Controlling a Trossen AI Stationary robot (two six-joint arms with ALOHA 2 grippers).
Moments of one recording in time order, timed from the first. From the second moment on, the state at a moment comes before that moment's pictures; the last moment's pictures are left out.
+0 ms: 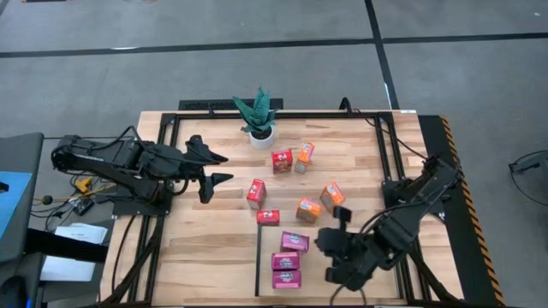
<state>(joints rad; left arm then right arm) -0.23 1.01 1.20 -0.64 -0.48 -0.36 0.72 1.73 1.80 -1.17 0.56 0.78</state>
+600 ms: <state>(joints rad) -0.23 1.05 1.19 -0.63 -0.45 -0.35 0.66 1.75 1.79 -1.05 0.49 0.65</state>
